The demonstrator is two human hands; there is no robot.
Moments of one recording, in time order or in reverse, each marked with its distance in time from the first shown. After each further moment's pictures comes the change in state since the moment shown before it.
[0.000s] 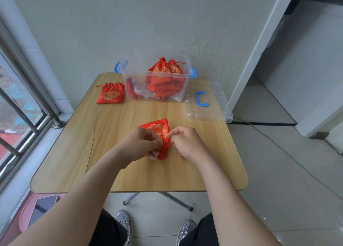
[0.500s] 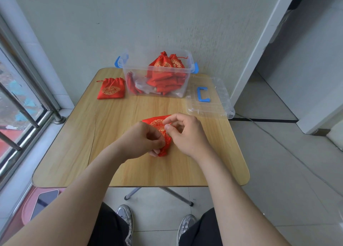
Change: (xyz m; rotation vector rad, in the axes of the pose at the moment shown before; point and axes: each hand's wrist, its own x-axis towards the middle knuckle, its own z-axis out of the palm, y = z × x) left_hand -0.007 0.005 -0.005 0.305 -0.050 0.098; right_hand 0.002 0.003 0.000 -0.073 0.087 -0.424
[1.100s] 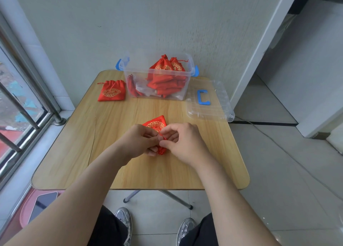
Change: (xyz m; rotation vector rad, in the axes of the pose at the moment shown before) left_hand 0.005 -0.009 0.001 -0.328 0.043 -0.101; right_hand -0.008 -0.007 0.000 -0.131 -0.118 -0.020
